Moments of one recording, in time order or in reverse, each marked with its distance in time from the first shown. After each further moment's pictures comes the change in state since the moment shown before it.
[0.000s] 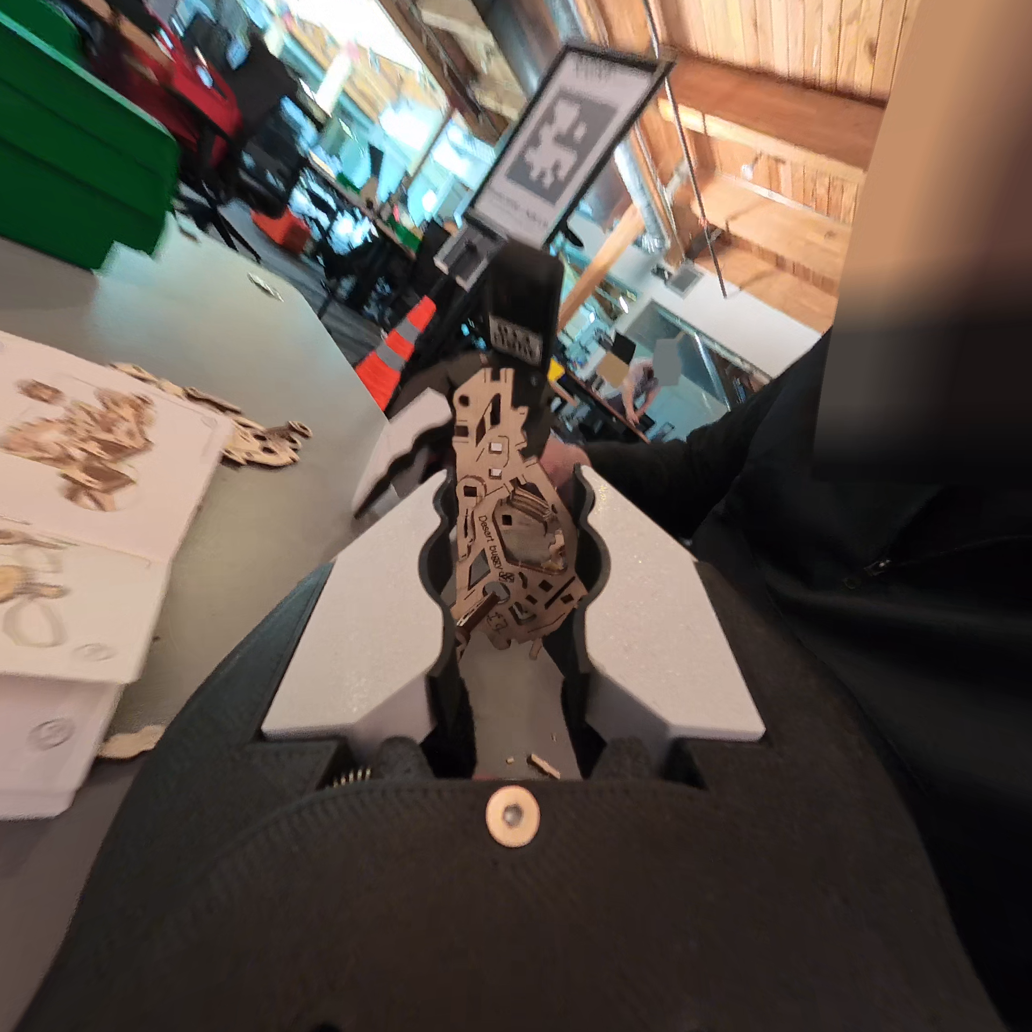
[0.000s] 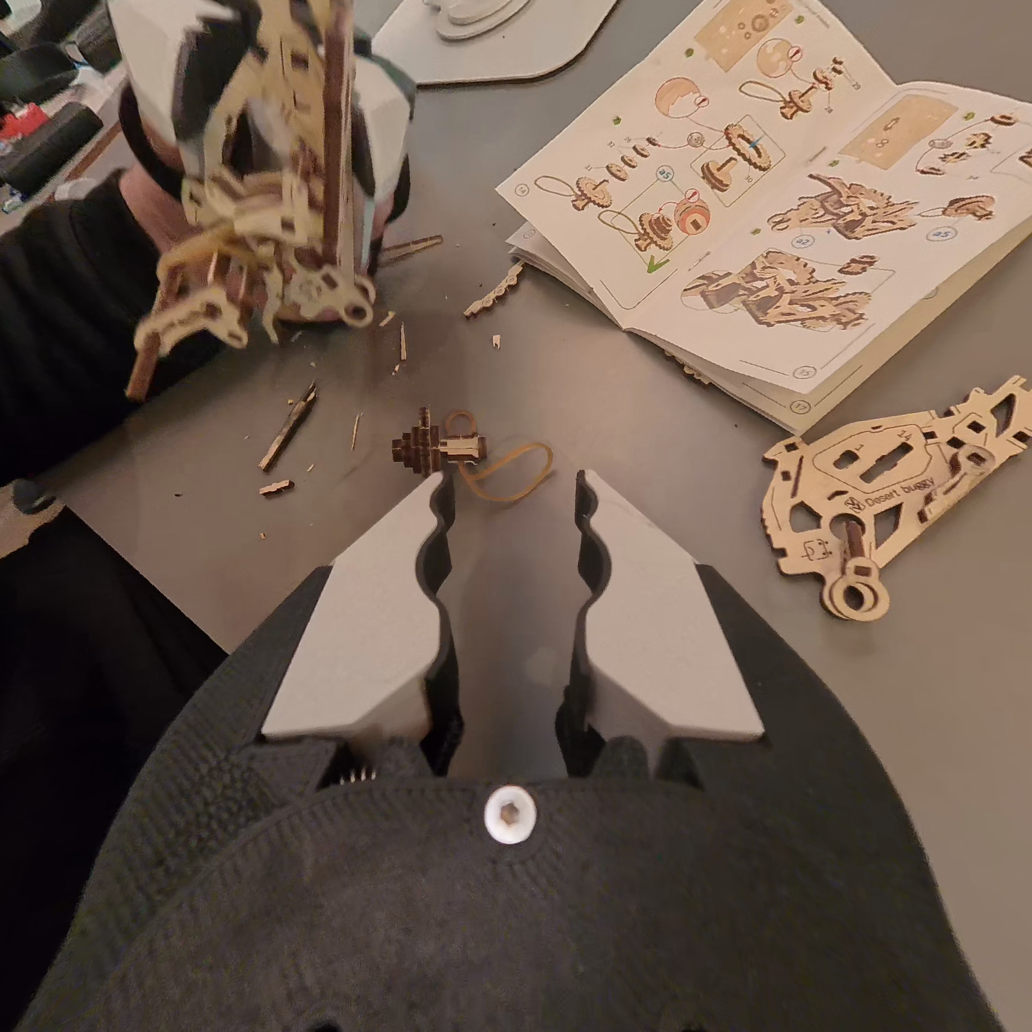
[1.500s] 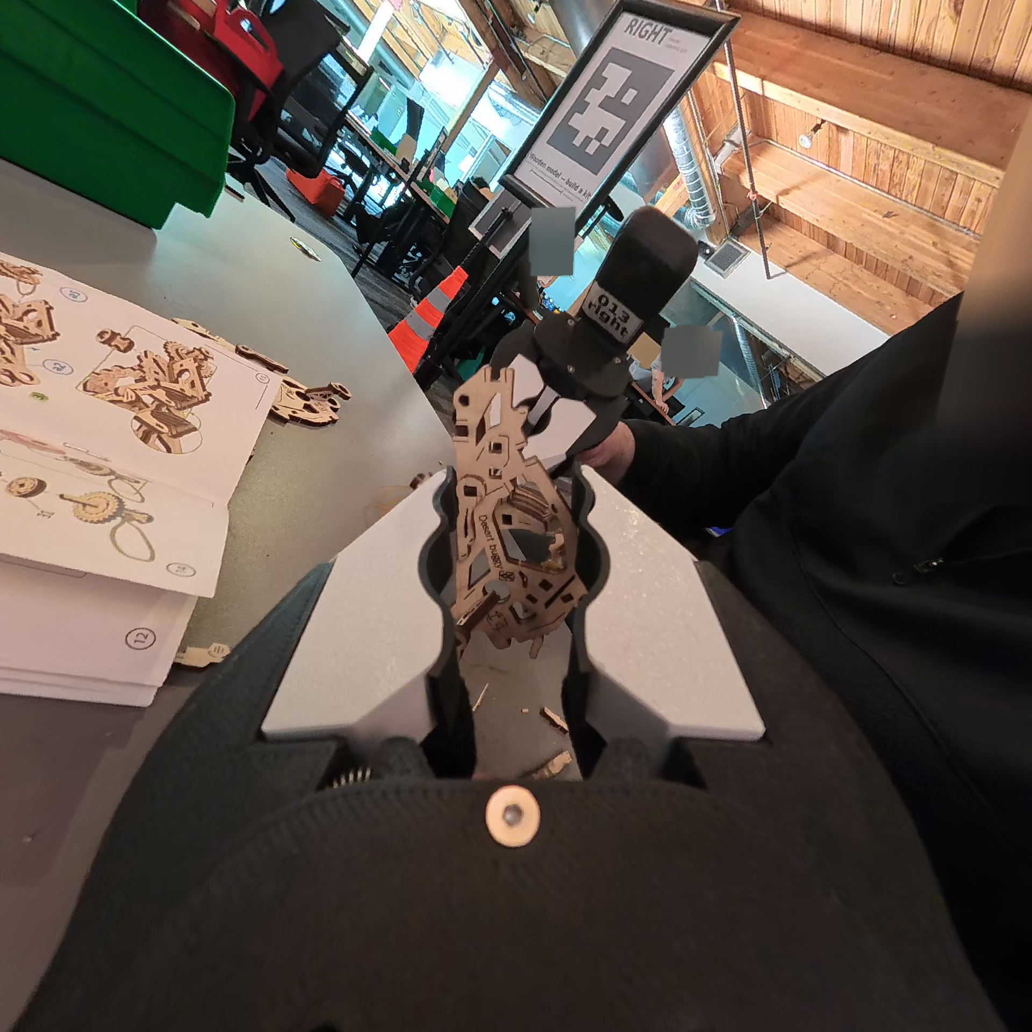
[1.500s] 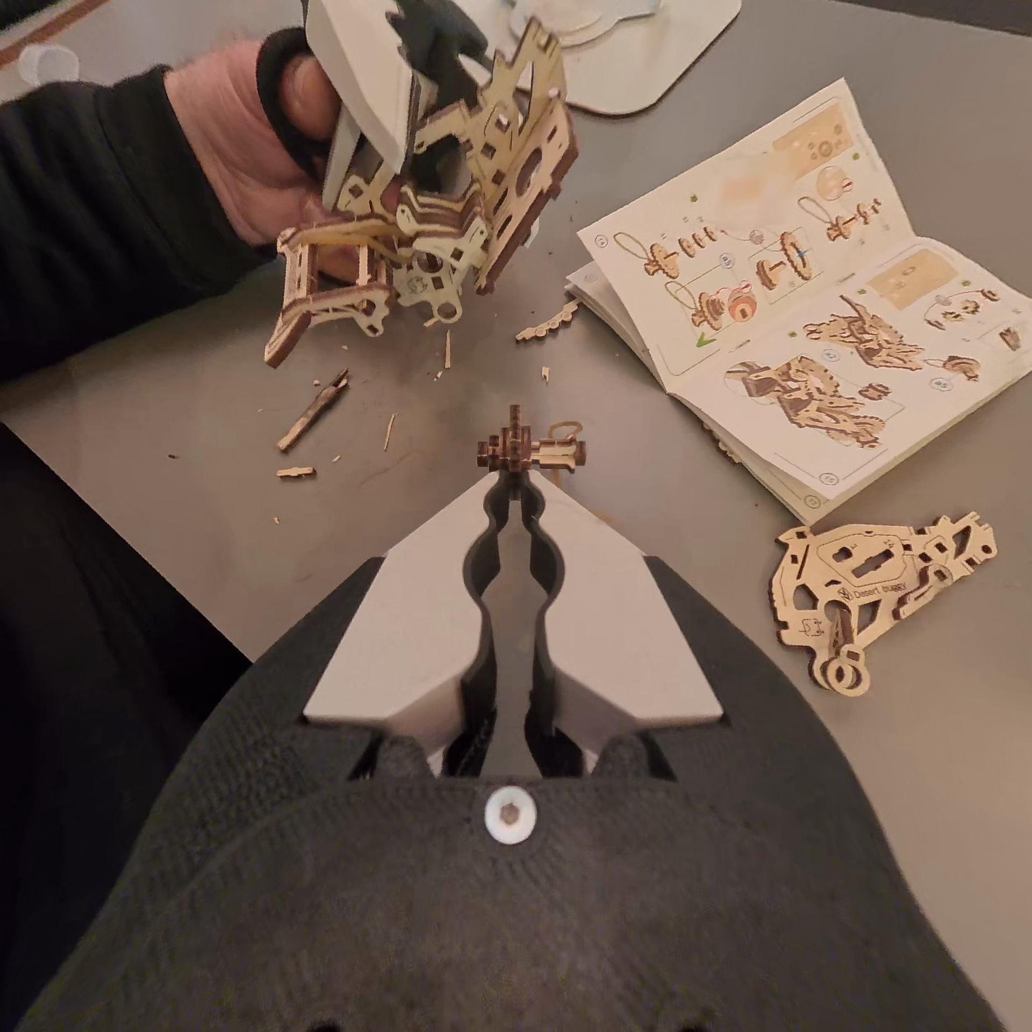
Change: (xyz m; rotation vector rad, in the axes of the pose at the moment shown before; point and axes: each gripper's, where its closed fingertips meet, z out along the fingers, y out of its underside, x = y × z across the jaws) left arm -0.012 0.008 -0.015 -0.058 -0.066 -0.031; right arm -0.024 -0.015 0.000 -0.024 0.036 -0.219
